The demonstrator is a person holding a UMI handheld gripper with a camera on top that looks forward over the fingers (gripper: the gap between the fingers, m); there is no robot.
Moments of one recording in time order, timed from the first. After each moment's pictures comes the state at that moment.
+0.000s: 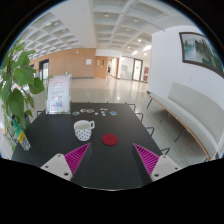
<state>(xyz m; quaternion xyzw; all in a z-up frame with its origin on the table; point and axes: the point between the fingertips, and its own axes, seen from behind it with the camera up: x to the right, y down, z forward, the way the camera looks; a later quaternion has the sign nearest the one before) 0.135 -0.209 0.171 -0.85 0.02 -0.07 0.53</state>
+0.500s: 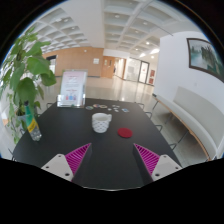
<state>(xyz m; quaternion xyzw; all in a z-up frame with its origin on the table) 0.053 -0.251 0.142 -0.84 -0.02 -0.08 0.53</state>
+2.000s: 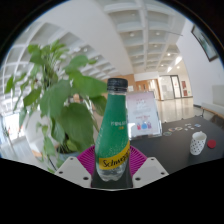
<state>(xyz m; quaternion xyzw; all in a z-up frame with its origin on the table) -0.351 -0.113 0.158 -0.74 -0.08 0.17 0.65</state>
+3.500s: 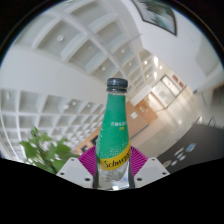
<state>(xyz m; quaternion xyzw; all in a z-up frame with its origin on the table) 0.008 -0.017 0.359 -0.59 0.08 0.38 0.71</state>
